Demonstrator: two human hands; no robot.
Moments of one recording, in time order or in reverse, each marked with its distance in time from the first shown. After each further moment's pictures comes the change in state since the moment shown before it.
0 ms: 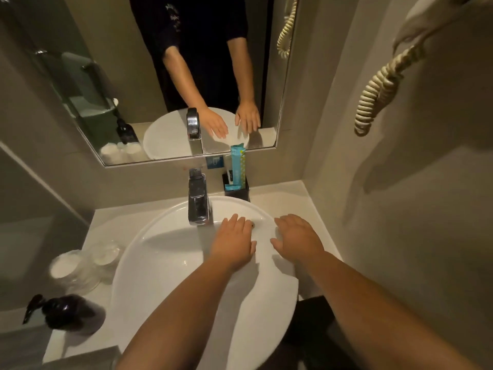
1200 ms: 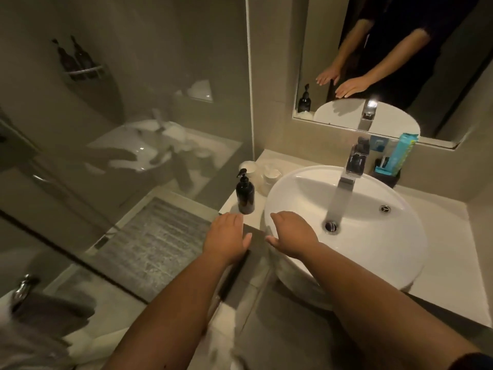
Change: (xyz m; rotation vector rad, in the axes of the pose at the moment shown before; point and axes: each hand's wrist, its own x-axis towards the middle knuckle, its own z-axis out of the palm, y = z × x) left_hand -0.357 -0.086 -0.006 0.007 0.122 -0.760; right_hand -0.130 -0.272 0.043 -0.005 -0.071 -0.728
